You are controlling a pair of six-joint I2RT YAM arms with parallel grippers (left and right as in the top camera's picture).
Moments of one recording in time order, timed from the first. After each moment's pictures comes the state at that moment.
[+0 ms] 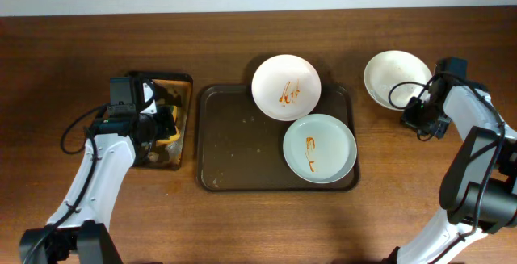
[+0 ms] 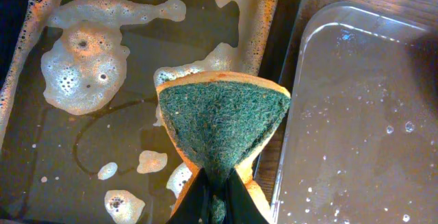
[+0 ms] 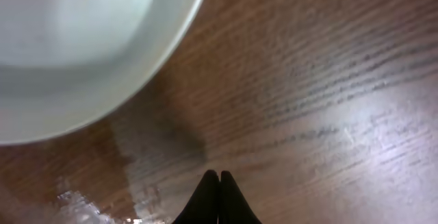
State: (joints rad) left arm 0.05 1.53 1.01 -0.56 0.10 -0.20; right arm -0.33 1.97 1.33 -0.79 0.01 0.25
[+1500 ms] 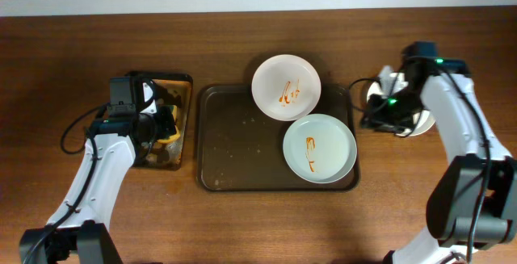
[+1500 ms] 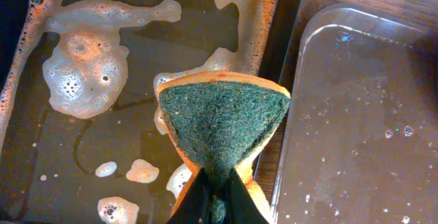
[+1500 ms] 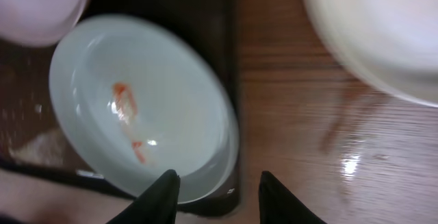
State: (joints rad) left arm 0.05 1.53 1.01 -0.56 0.10 -0.20; right arm -0.10 1.83 1.45 -1.18 -0.30 -0.01
